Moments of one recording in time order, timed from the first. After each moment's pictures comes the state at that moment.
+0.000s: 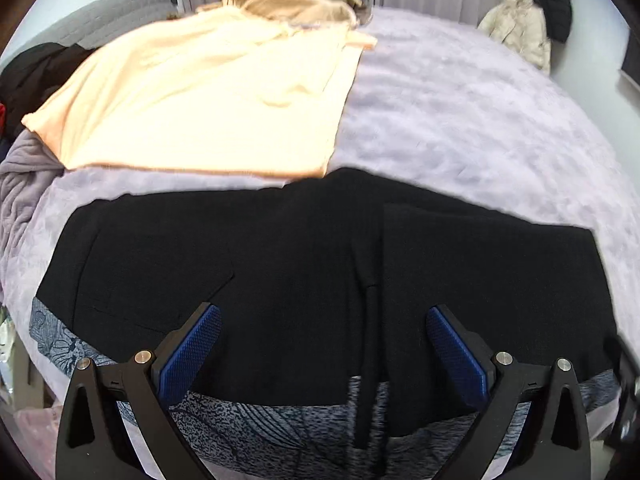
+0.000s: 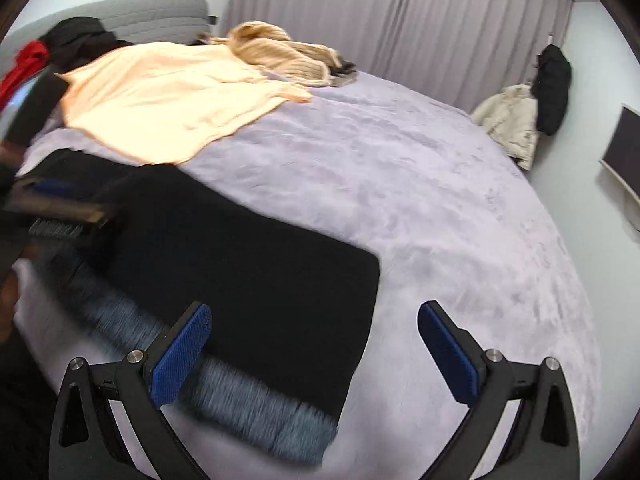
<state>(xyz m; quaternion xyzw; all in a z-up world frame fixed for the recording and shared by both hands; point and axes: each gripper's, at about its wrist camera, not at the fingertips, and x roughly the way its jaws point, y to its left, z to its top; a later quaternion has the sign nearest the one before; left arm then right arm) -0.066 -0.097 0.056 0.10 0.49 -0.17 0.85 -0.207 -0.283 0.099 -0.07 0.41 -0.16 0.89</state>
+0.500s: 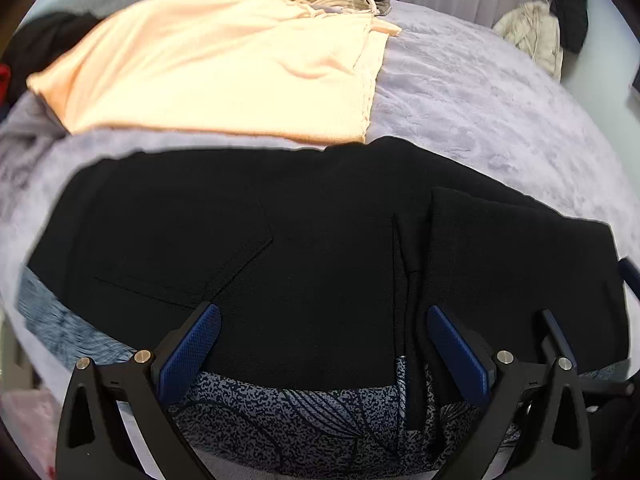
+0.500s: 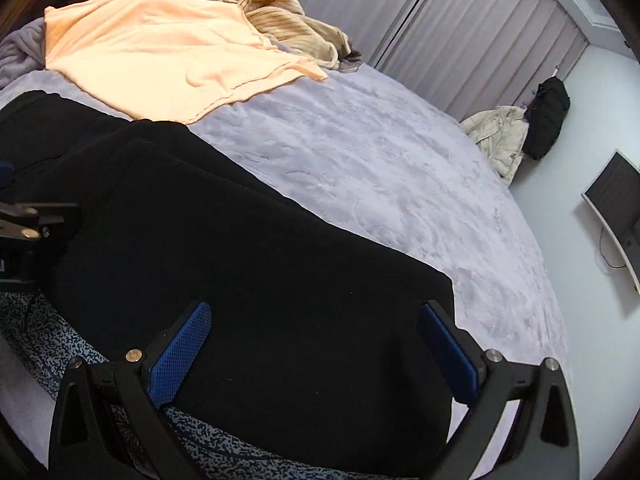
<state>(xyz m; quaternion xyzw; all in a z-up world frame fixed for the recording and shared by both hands) -0.064 -0.057 0.040 0.05 0.50 -0.18 0.85 -0.155 -0.225 0.045 -0.15 0.43 -0.20 0.87</state>
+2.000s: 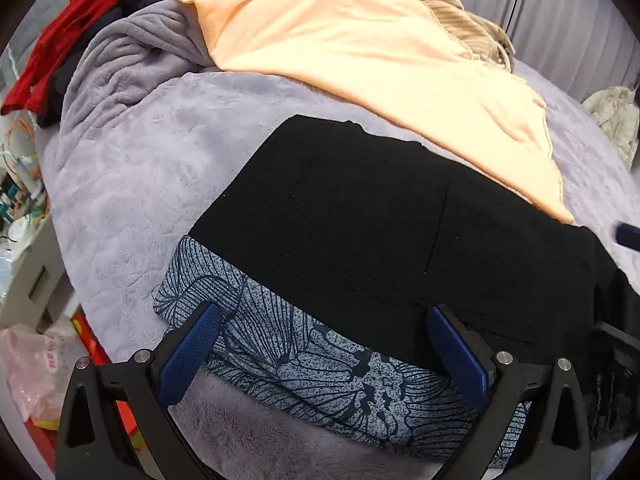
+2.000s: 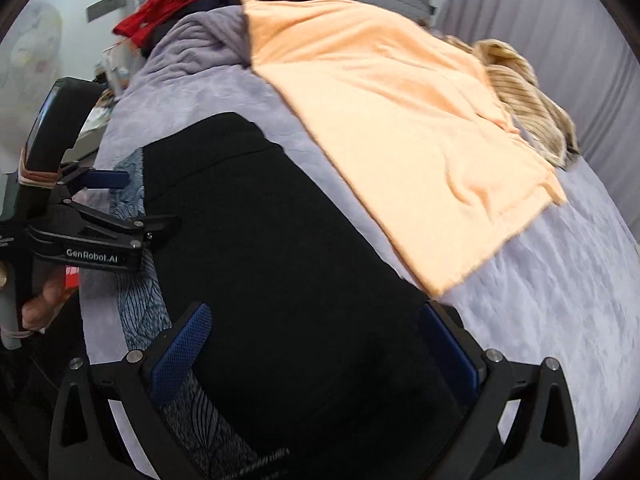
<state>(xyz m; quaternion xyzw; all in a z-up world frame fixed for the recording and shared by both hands) -0.017 0.117 0.023 -0.02 0.48 -0.04 0.87 -0.020 -0.108 0.064 -0.19 0.46 0.21 0.84</state>
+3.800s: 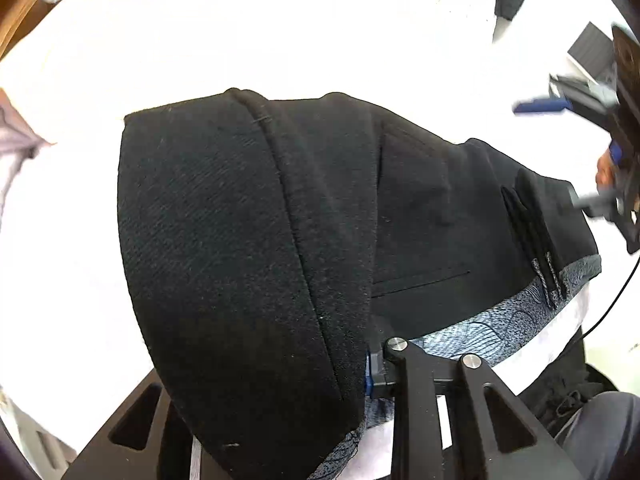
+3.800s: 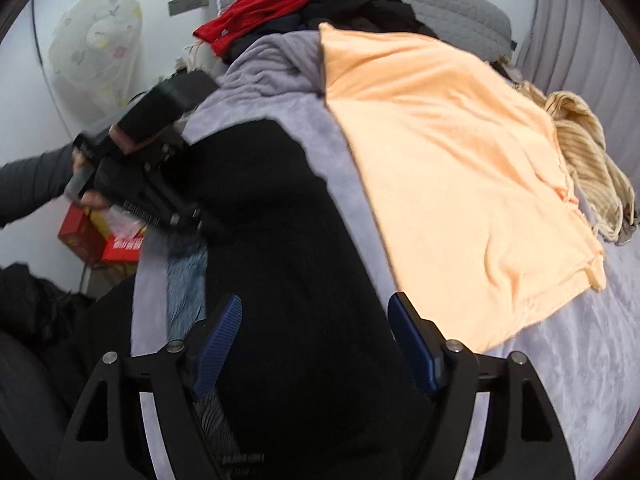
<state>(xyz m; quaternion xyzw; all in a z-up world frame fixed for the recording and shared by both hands) 0.018 0.104 0.056 0.10 0.54 -0.33 0.77 -0.028 -0.113 0.118 -0.21 0.44 0.35 0.80</state>
